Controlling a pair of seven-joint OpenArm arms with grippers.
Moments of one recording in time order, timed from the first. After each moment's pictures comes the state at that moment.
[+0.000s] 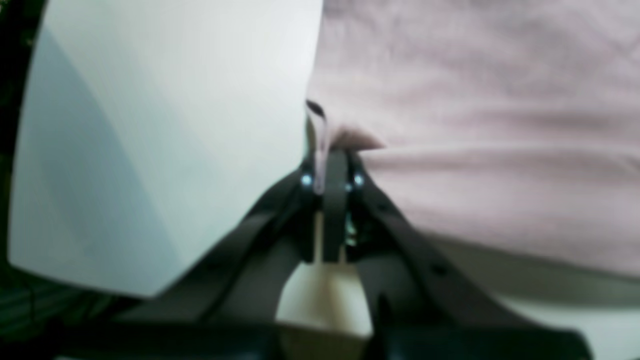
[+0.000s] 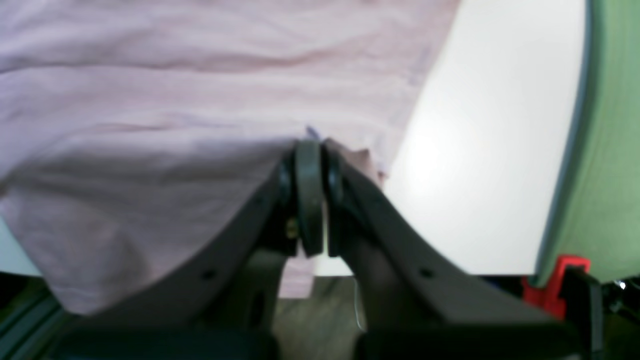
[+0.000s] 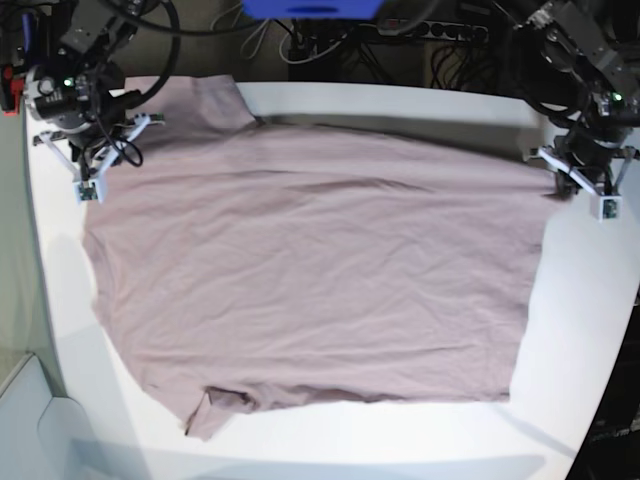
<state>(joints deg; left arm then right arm) 7.2 -0.5 -46.9 106.1 -9.4 -39.8 55.5 -13.7 -8.2 36.6 116.4 -1.5 40.0 -64.0</state>
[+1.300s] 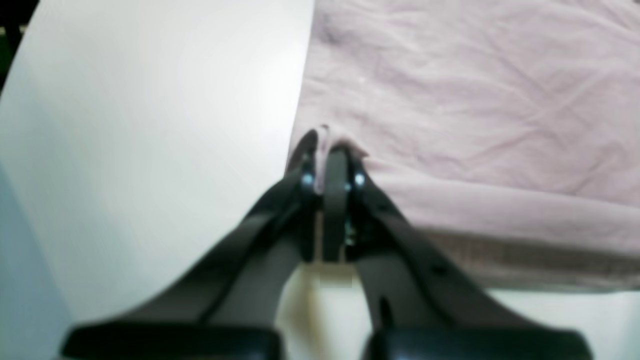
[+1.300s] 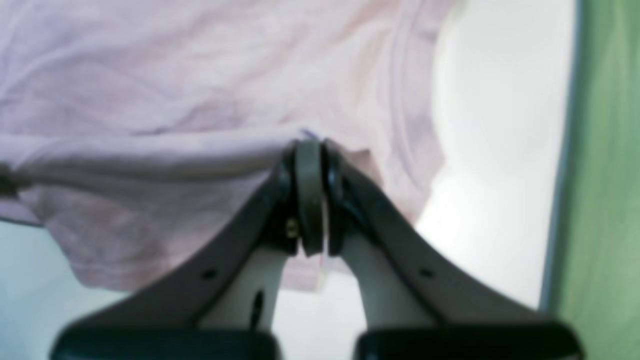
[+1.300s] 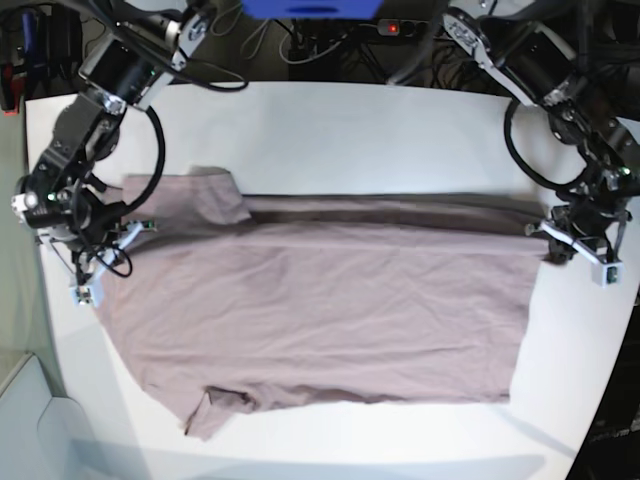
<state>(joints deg) -9.3 -3.4 -46.7 90.1 -9.2 -39.8 55.1 9.6 -2.0 34.9 97.2 -1.9 40.0 -63.6</state>
